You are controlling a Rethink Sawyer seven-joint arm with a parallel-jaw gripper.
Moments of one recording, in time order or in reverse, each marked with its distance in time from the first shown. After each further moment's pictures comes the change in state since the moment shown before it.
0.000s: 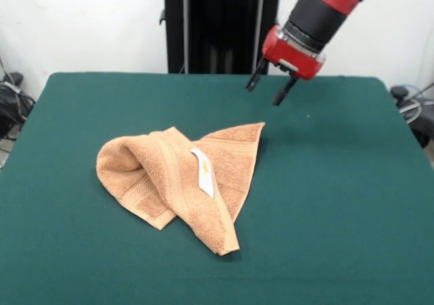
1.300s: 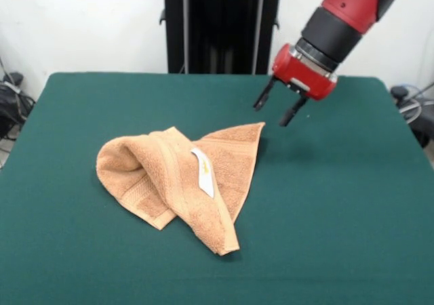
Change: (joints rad) arm 0.081 0.118 -0.083 -0.139 0.048 0.024 0.000
